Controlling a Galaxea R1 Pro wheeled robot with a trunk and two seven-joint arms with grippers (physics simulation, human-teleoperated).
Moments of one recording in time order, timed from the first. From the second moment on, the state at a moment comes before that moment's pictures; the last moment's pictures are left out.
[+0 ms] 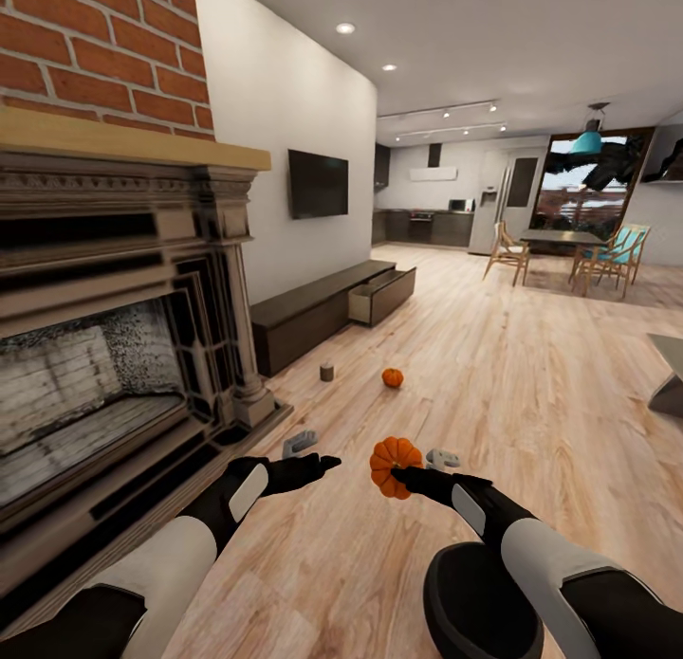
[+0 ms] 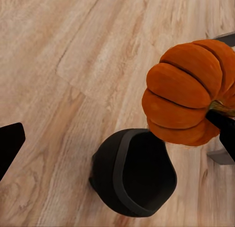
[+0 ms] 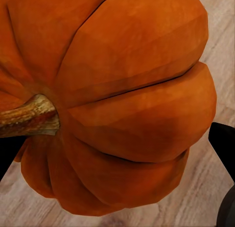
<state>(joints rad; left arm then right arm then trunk) -0.82 -0.10 -0.18 -0.42 0.55 0.50 -0.29 -0.86 -0.02 0.21 -0.21 -0.44 0.21 0.26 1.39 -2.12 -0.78</state>
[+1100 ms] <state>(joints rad) -0.82 -0.10 -0.18 -0.40 0.55 0.50 -0.29 -0.86 -0.02 0.21 -0.21 -0.44 0.21 0.26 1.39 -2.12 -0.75</state>
